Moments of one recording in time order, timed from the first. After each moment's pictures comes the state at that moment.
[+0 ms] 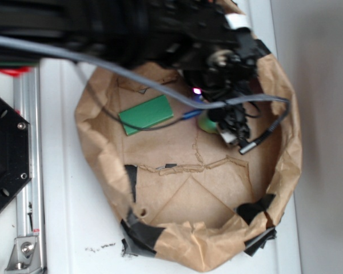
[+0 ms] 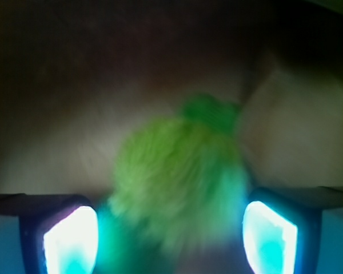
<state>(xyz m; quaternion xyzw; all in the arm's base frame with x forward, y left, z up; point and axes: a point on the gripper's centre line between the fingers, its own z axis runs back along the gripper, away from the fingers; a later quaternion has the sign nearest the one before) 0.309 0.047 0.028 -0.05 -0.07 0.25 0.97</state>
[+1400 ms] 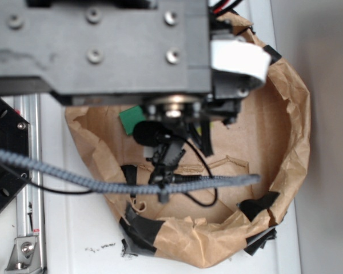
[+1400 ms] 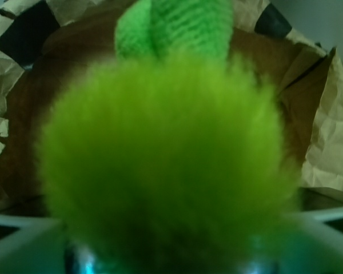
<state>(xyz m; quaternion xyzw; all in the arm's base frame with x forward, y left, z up) 0.245 0.015 0.156 0.04 -0.03 -0.05 1.00</state>
